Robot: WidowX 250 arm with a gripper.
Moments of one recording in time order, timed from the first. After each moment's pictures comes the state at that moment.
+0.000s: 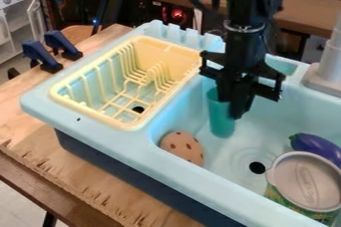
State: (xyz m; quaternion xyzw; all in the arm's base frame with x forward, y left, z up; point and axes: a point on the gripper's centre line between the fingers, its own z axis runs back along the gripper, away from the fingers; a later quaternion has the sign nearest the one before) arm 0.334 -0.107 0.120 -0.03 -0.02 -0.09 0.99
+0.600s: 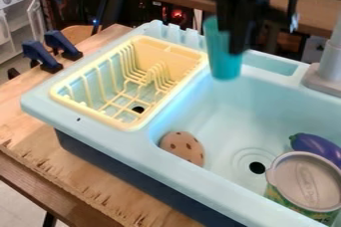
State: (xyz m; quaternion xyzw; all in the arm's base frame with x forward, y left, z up) arm 0.297 -0.104 0.225 -0.01 -0.07 -0.17 0.98
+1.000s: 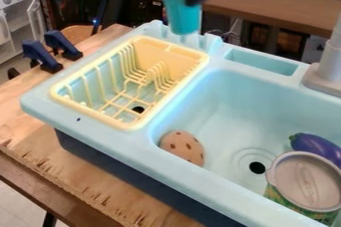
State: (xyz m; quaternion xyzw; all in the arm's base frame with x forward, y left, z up) arm 0.302 -0.048 0.253 0.01 -0.08 -0.10 0.99
